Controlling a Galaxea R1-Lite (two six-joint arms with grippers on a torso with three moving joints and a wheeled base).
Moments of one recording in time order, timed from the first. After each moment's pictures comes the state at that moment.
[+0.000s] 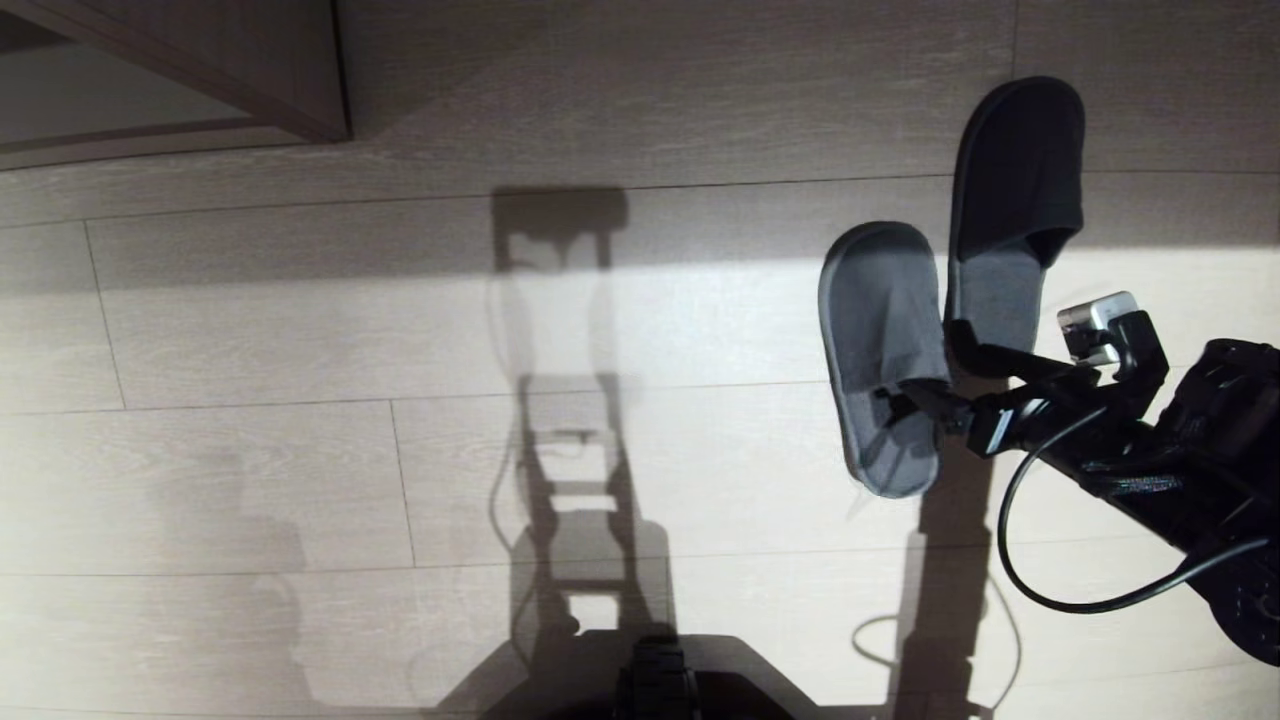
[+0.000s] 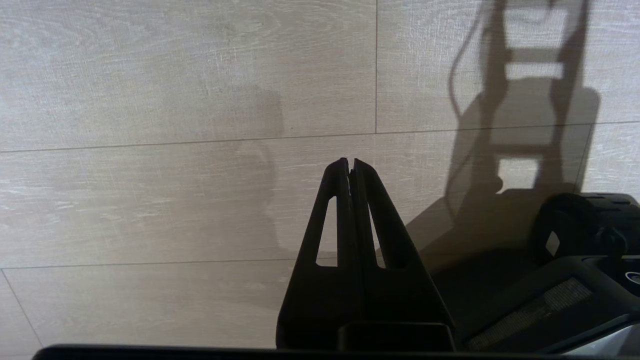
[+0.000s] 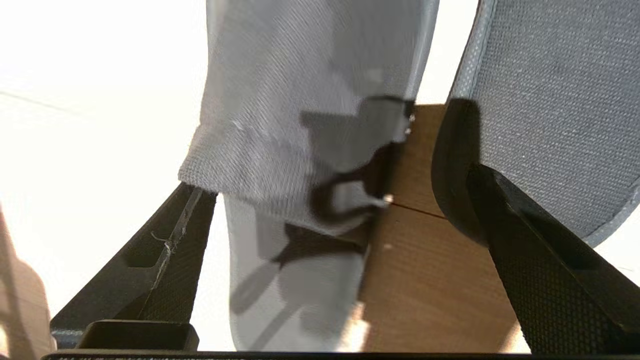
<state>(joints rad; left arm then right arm) 0.00 0.00 0.00 0.00 0.00 -0.01 0.03 1.74 -0.51 -1.26 0.28 -0.10</state>
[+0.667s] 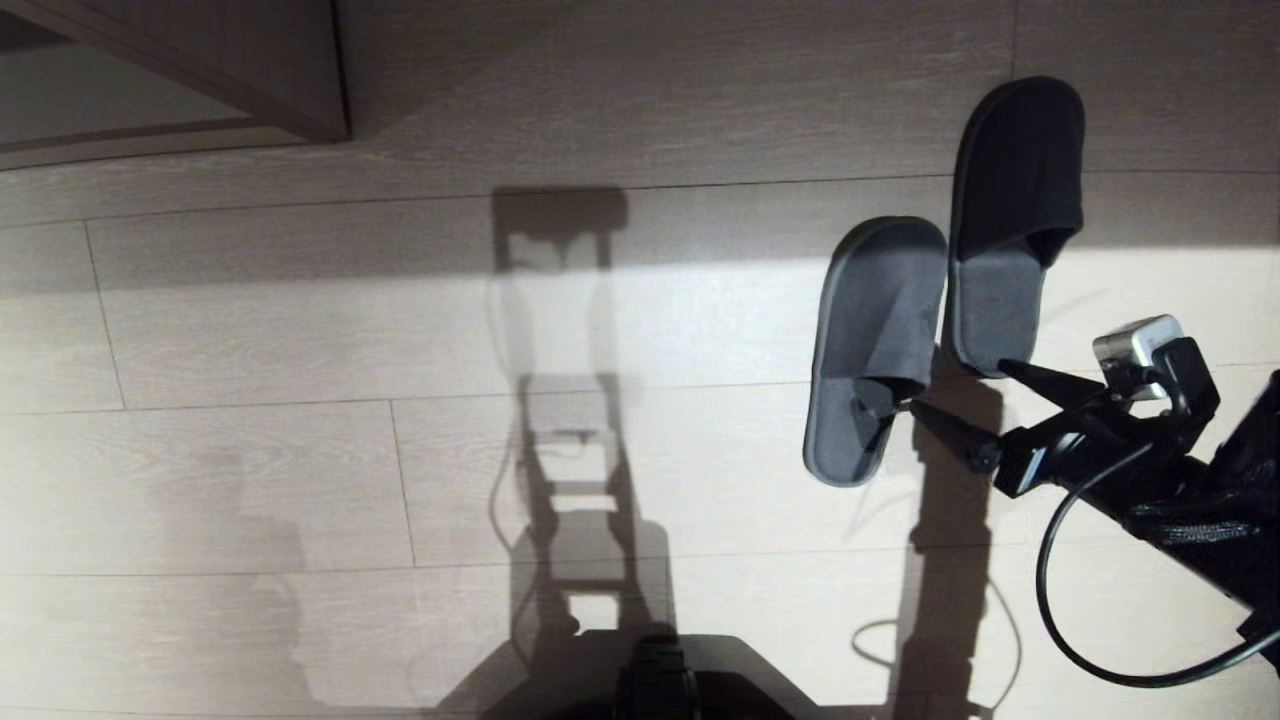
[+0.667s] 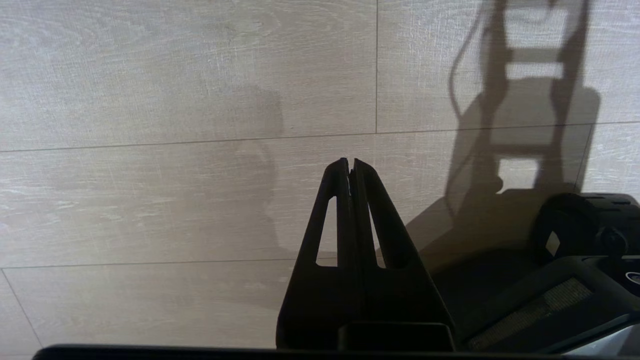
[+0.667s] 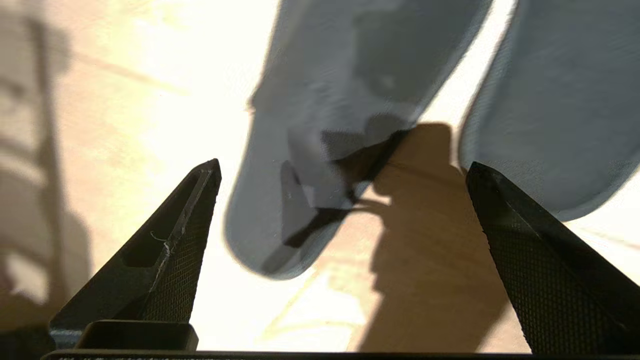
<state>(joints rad) 0.00 0.00 0.00 0.00 0.00 -0.01 0.06 1.61 -0.36 -1.28 0.31 -0.17</state>
